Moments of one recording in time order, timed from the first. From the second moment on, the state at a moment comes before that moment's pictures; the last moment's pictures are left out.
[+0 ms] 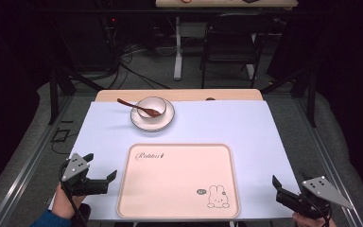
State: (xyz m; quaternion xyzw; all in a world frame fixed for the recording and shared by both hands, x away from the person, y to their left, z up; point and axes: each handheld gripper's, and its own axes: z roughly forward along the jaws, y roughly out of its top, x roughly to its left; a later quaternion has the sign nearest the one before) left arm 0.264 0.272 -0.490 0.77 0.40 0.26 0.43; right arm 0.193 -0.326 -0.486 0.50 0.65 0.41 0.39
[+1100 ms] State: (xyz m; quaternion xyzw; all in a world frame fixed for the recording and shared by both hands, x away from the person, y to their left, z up) left arm 0.275 0.261 -0.487 0.76 0.39 0.26 0.45; right arm 0.195 -0.325 -0.486 0.50 0.65 0.41 0.39
